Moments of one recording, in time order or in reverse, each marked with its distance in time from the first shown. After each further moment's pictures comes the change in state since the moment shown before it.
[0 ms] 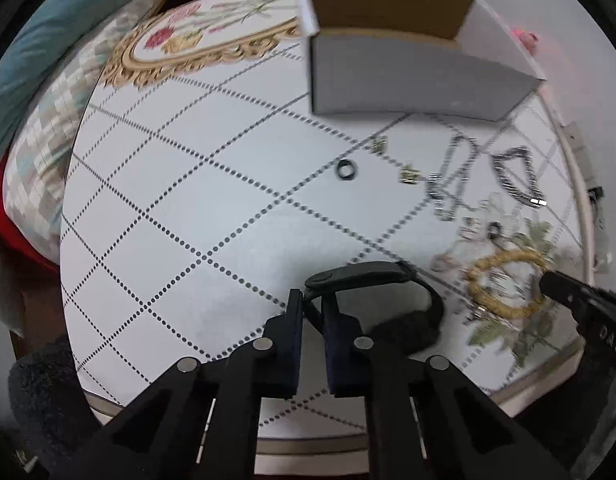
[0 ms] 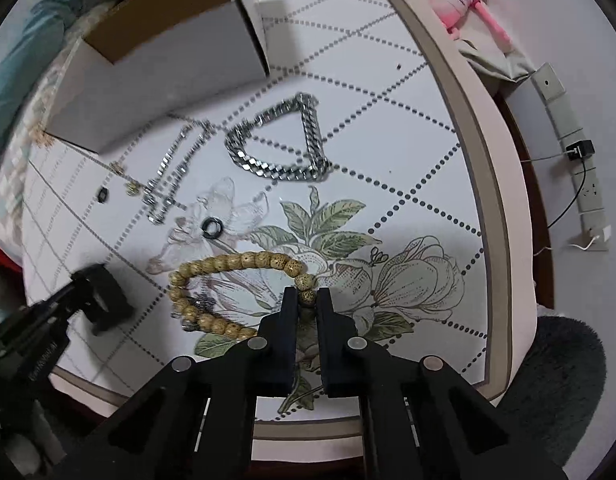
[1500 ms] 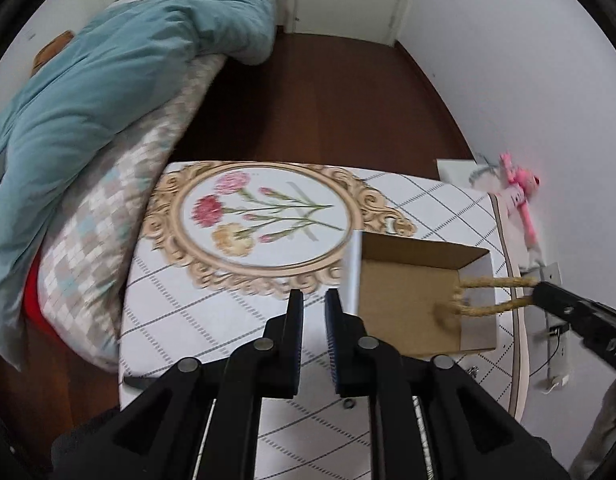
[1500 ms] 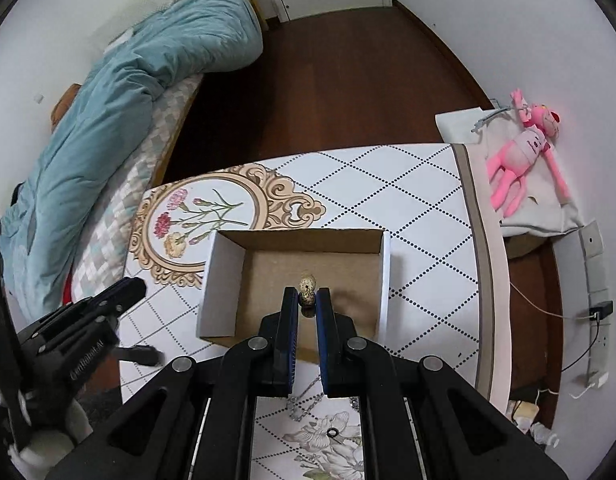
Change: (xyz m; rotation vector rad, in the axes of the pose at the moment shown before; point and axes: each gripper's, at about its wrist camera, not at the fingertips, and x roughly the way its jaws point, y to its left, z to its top) left arm -0.097 0.048 0.145 -0.183 -0.295 -0.046; right arm -0.118 0.074 0.176 -0.174 -0.250 0.181
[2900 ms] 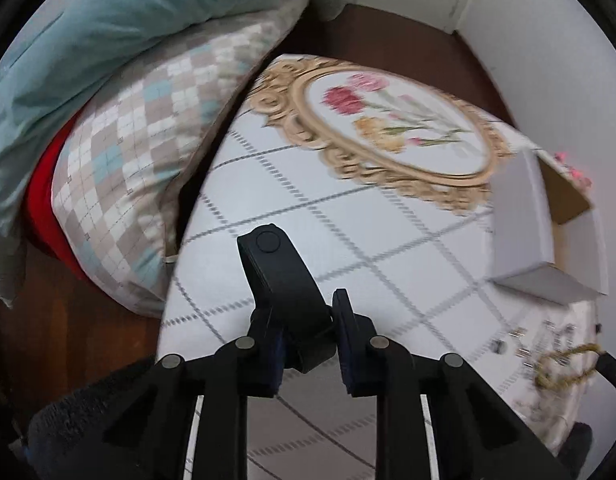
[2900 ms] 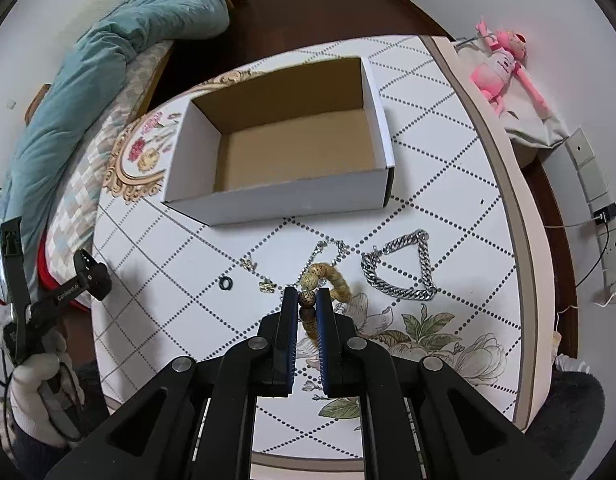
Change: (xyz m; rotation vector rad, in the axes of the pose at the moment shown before) left arm 0.050 0.118 -0.086 -0.127 0.091 0.041; right arm 0.030 0.005 -0.128 0.117 0.082 -0.055
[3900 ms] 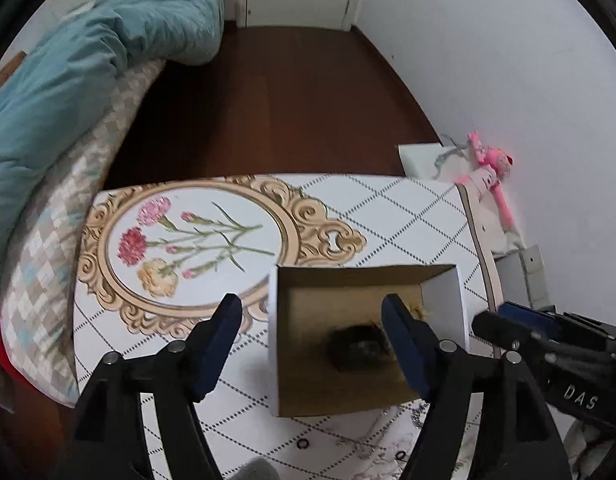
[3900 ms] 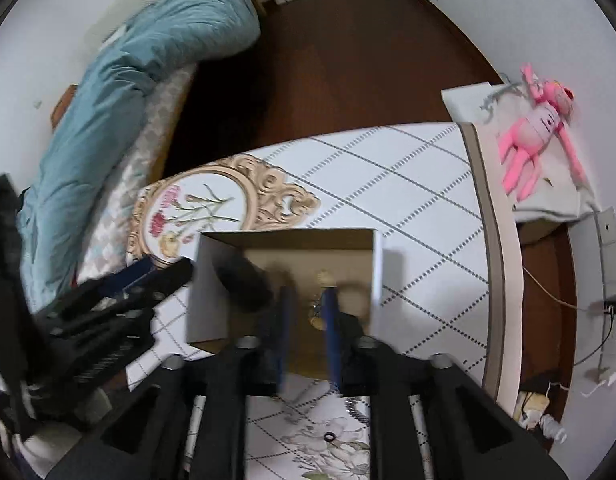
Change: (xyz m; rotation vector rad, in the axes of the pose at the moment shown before) left arm -0.023 -0.191 0.097 0.250 -0.049 -0.133; right arm 0.000 -0.016 0.149 -0.078 0.014 0.060
